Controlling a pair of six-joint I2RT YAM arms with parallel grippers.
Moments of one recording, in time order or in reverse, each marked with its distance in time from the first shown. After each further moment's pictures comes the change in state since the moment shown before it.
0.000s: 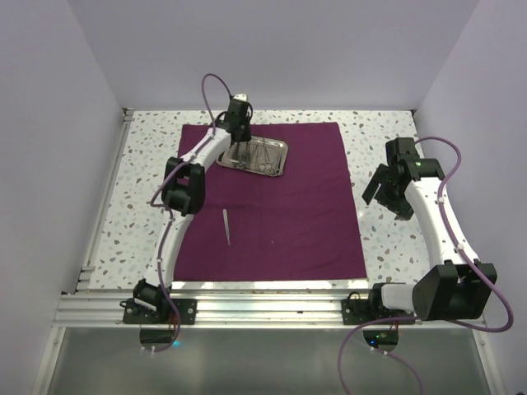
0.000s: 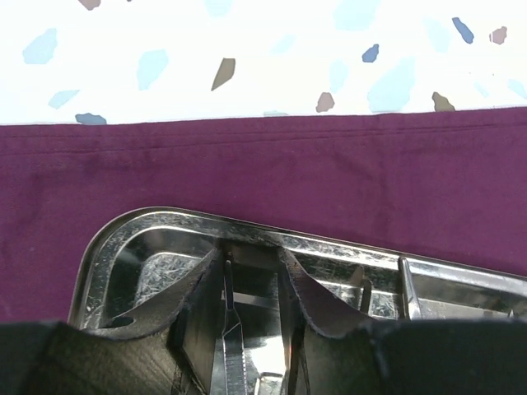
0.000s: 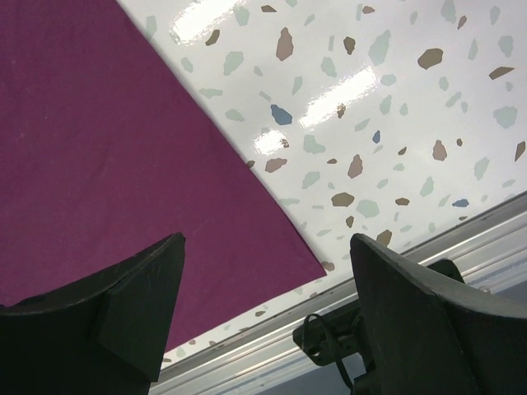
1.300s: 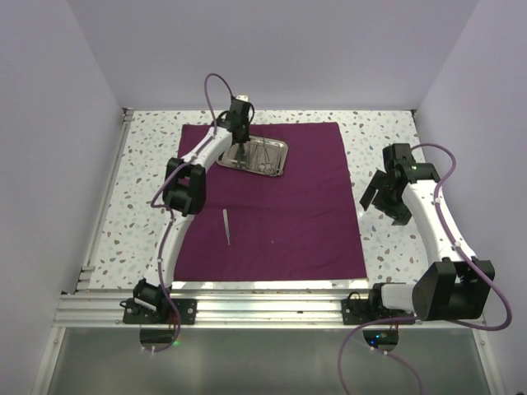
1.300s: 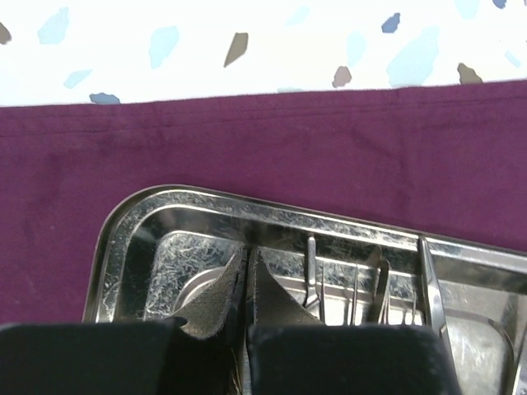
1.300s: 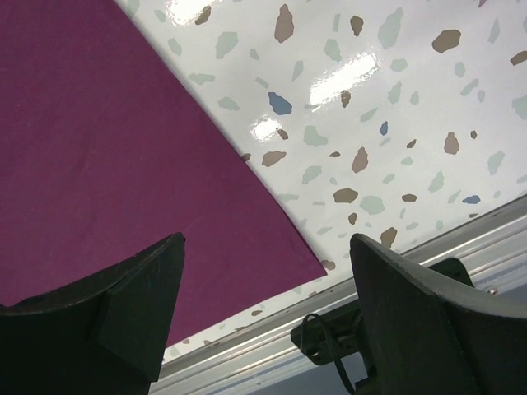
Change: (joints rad) left arm -0.014 0.012 0.035 -0.097 -0.046 0.040; right arm 0.000 0.000 -0.074 0.034 -0.015 0.000
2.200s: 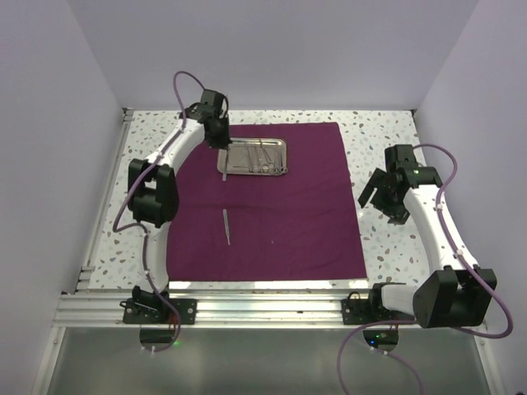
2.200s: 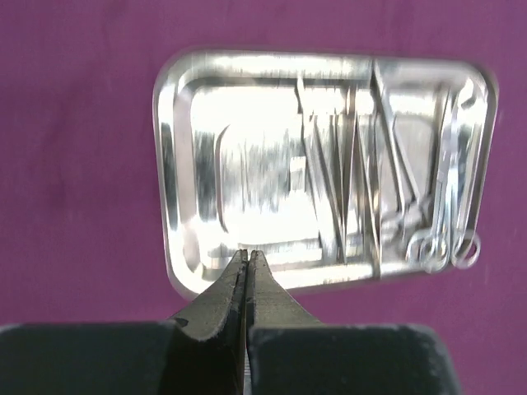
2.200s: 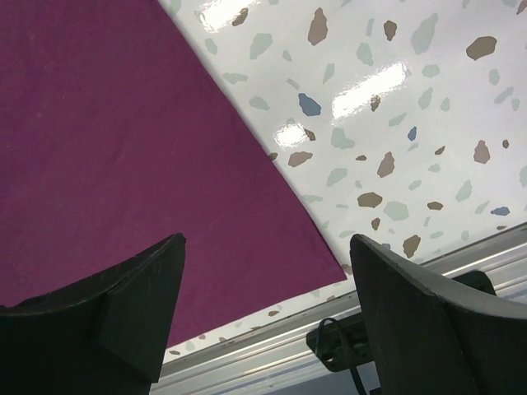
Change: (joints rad) left arm 0.093 -0.372 -0.296 -0.192 0.266 -0.057; right arm 0.000 -0.035 -0.013 0.037 -0.062 0.001
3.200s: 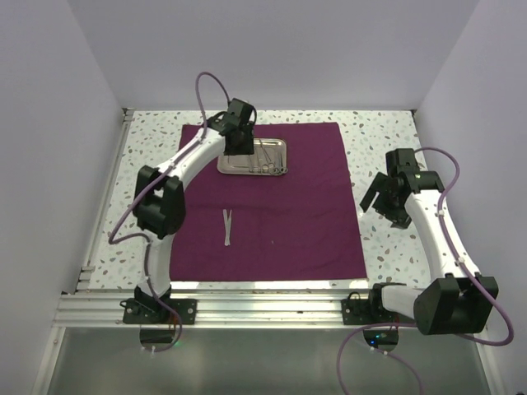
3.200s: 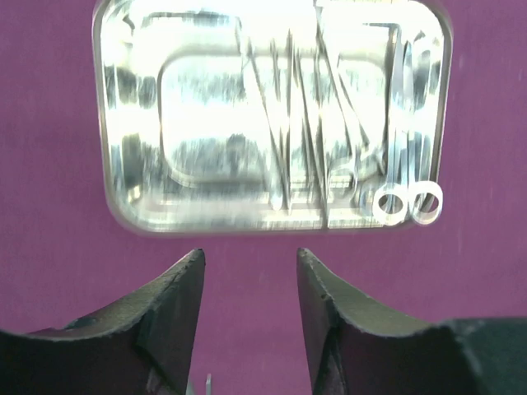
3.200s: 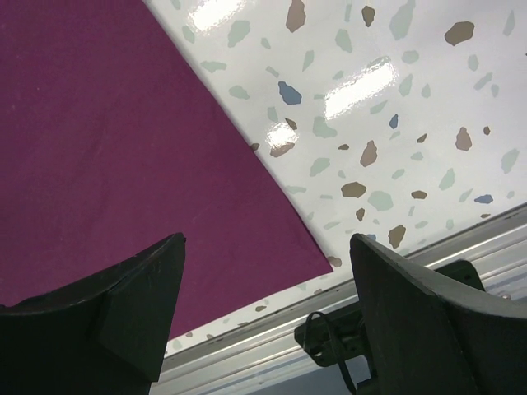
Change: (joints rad) left arm -0.192 -0.228 -0.276 0.029 -0.231 -0.103; right arm 0.000 -0.049 -0.035 -0.019 0.020 -0.003
